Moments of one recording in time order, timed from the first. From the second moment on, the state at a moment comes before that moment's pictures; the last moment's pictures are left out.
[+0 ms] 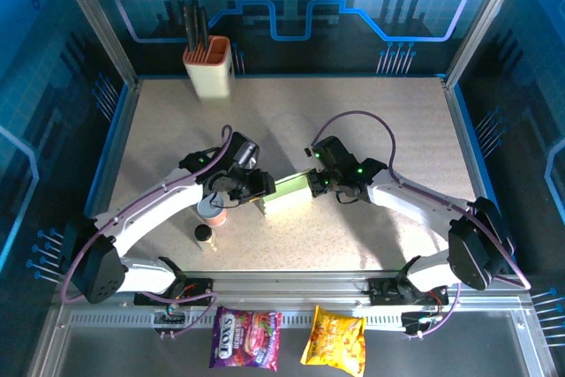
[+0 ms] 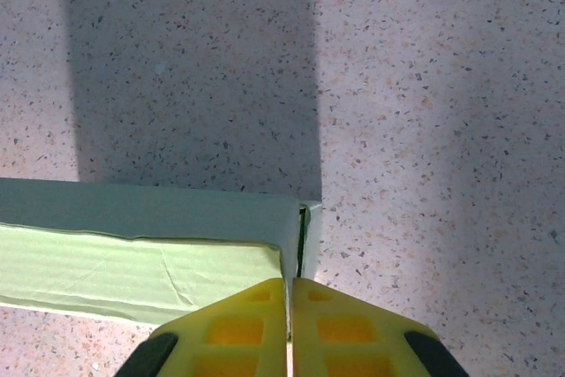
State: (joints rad) left arm -0.63 1.34 1.05 -0.78 0.24 -0.90; right arm 0.71 1.41 0.97 -0.49 0.05 0.30
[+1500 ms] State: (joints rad) left arm -0.62 1.36 1.04 -0.76 0.23 -0.96; right arm 0.71 1.44 0.99 -0.51 0.09 0.30
